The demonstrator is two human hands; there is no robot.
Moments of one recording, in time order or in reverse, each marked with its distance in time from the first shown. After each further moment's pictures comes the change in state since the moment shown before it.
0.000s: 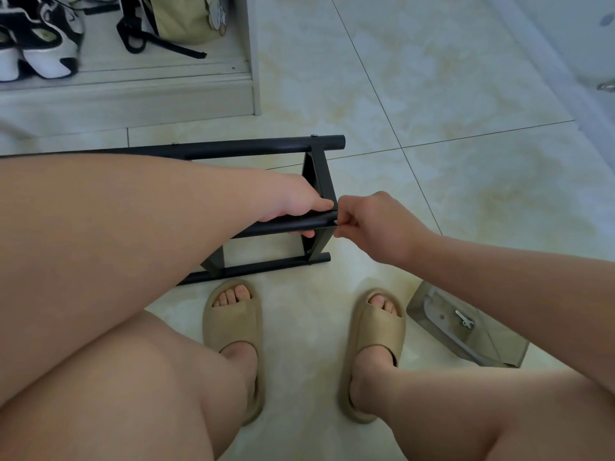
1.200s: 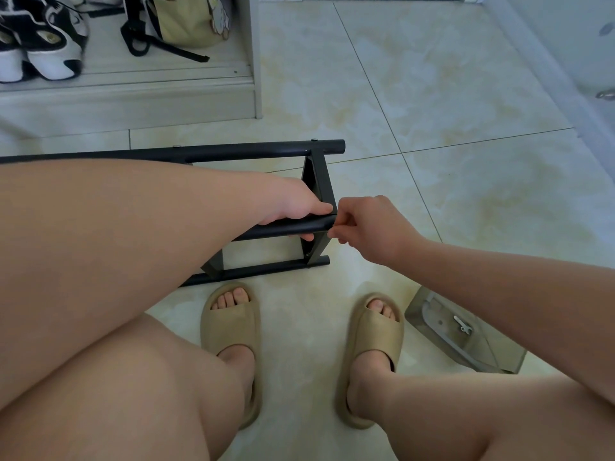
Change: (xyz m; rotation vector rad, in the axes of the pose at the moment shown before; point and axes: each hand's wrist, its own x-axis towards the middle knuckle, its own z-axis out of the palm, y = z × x) left_hand 0.003 -0.001 -0.002 0.009 0.003 -0.011; right_hand 0.010 0.001 0.007 0.146 0.030 0.144
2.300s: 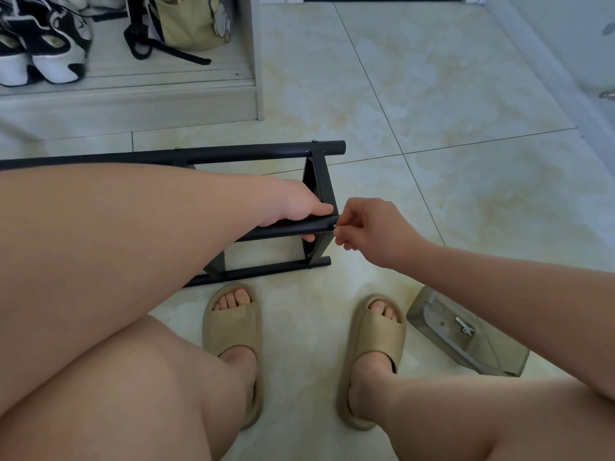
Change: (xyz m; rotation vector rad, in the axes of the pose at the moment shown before) left_hand 0.000 0.000 0.000 0.033 0.019 0.002; right_hand -0.003 0.005 0.003 0.226 0.009 0.055
